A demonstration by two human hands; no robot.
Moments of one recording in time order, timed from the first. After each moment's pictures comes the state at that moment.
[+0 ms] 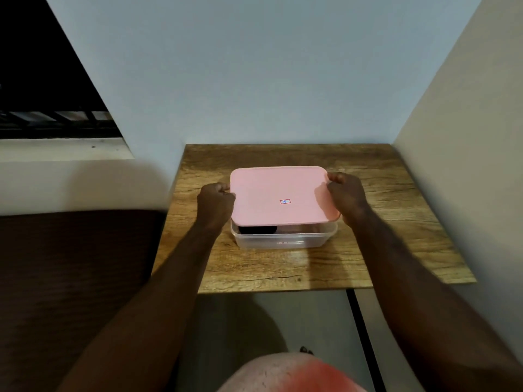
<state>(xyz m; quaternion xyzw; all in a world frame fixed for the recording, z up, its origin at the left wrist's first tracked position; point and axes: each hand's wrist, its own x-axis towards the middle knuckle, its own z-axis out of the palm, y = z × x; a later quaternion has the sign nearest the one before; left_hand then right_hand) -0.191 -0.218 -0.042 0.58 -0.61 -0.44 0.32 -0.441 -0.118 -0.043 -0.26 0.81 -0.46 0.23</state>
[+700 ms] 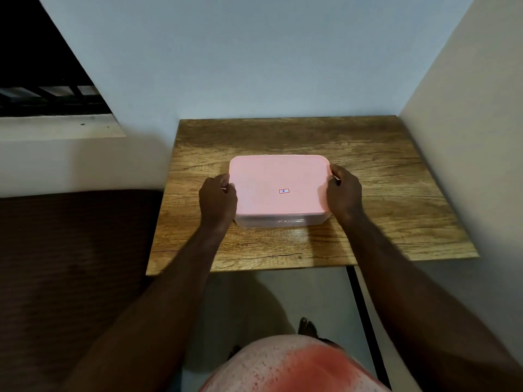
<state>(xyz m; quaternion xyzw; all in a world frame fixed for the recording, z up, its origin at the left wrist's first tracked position) -0.189 -0.192 -0.077 0.57 -0.68 -0.31 0.33 -0.417 -0.092 -0.085 -0.31 0.84 -0.42 0.13</state>
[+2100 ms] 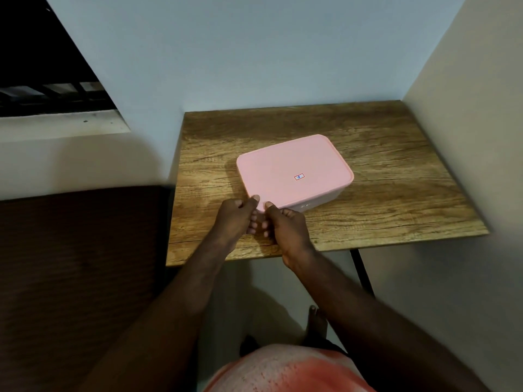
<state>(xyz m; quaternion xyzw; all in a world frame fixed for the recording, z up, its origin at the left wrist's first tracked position) -0.151 -0.152 -0.082 0.52 -0.54 -0.63 0.21 -0.237 -0.070 -0.086 -0.13 0.67 -0.58 0.44</state>
